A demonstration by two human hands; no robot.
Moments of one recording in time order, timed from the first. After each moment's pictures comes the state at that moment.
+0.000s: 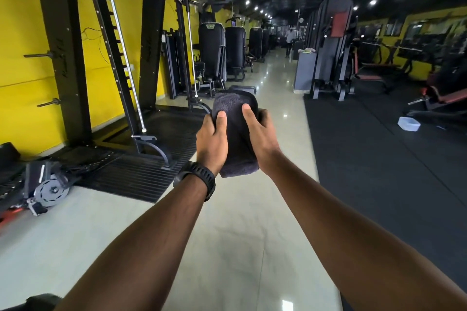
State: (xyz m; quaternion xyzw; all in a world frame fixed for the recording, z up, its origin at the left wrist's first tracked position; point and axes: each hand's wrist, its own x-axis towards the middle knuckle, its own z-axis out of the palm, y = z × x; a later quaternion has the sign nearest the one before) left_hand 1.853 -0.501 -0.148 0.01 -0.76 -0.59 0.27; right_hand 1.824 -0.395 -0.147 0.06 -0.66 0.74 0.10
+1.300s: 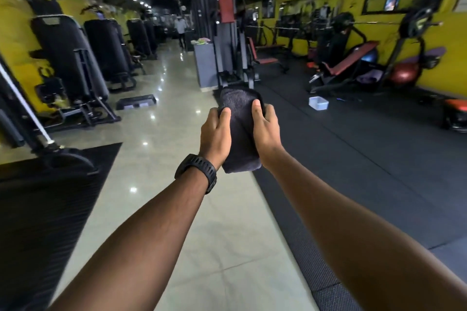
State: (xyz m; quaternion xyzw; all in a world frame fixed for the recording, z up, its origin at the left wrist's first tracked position) left_hand 0.971 -0.177 -0.175 -0.18 -0.75 -0.62 0.09; right_hand 0.997 -0.069 -0.189 -0.17 -0.67 0.65 0.32
